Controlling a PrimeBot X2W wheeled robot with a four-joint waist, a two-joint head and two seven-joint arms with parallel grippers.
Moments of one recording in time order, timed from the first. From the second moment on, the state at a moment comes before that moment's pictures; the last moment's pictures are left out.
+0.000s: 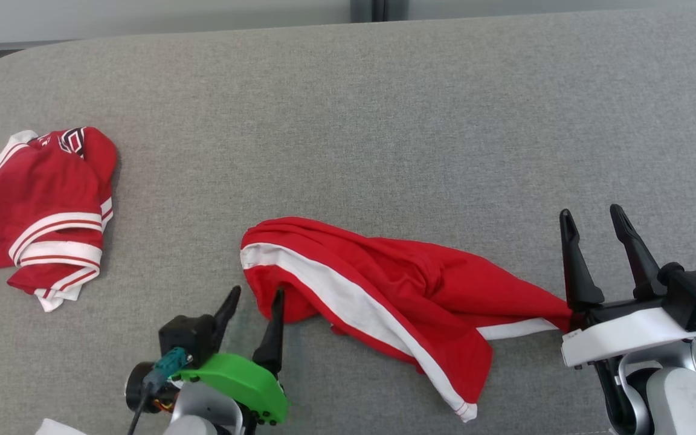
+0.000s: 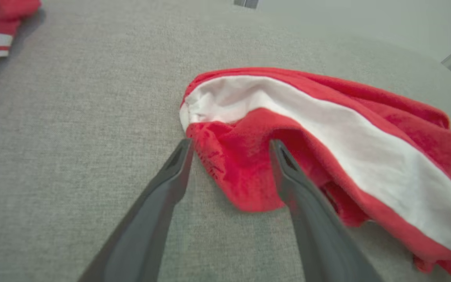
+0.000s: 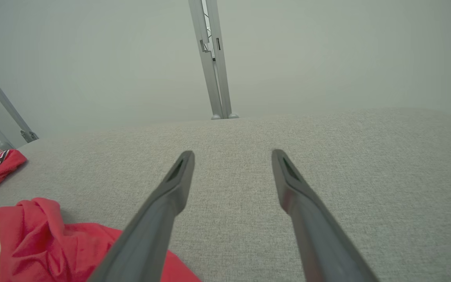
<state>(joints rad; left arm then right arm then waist) -0.11 0.10 -0.38 0.22 -0.45 0.05 -0.05 -0.05 -0.08 -0.01 -0.05 0.19 0.13 -0.13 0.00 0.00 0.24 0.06</state>
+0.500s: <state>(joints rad) -0.13 0.25 -0.22 0.12 -0.39 0.09 -0.24 -0.01 -0.08 -0.01 -0.10 0.17 0.13 -0.10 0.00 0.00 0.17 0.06</state>
